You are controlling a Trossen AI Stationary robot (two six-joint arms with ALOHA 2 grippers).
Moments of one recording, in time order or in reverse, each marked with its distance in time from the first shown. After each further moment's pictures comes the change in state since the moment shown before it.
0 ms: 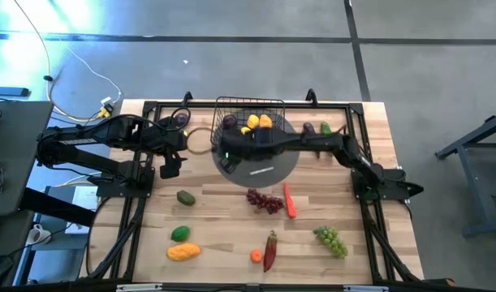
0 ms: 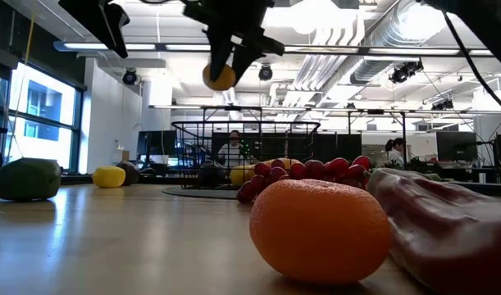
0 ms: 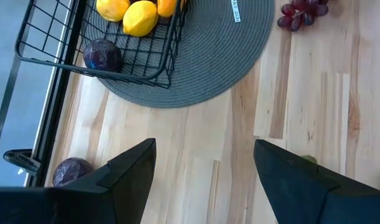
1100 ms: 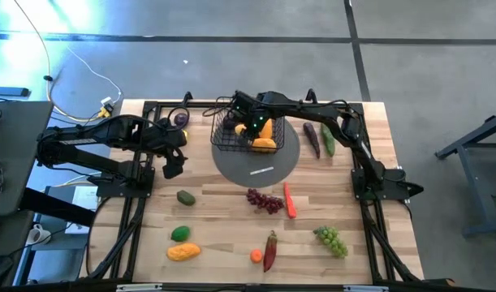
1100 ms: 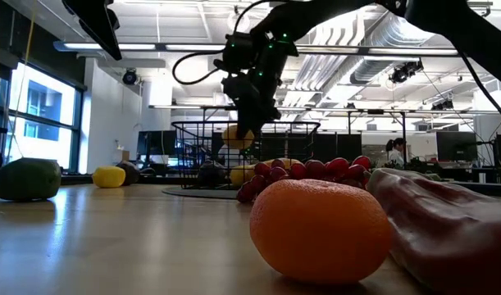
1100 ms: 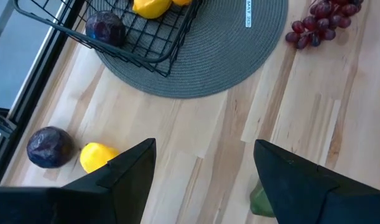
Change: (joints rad) left arm 0.000 0.000 0.000 -0.019 0.000 -0.223; right arm -0.354 0.001 -0.271 0.190 -0.502 -0.594
